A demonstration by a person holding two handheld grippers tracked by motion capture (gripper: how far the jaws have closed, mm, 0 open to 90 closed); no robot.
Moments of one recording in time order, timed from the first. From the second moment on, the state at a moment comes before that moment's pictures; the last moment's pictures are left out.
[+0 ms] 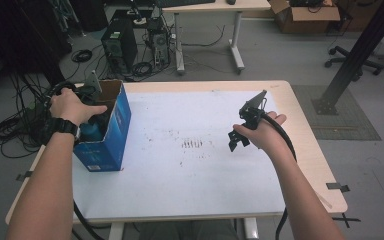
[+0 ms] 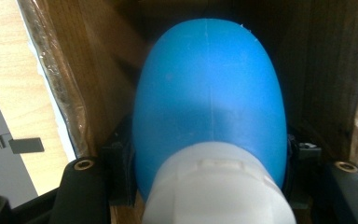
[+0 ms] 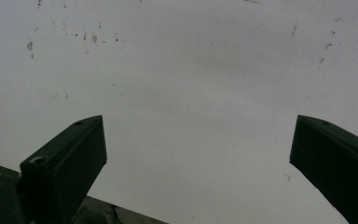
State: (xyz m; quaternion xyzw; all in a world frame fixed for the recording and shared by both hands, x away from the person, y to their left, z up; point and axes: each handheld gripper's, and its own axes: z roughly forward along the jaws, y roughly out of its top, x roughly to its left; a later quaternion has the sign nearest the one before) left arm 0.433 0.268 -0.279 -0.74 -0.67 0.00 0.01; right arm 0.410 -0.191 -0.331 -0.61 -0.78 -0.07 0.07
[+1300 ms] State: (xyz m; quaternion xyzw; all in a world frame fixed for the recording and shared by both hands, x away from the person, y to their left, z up) left arm 0.428 0.262 -0.258 -0.75 -0.66 -0.03 0.01; right arm 0.402 -0.196 -0.325 -0.62 -0.78 -0.08 0.07
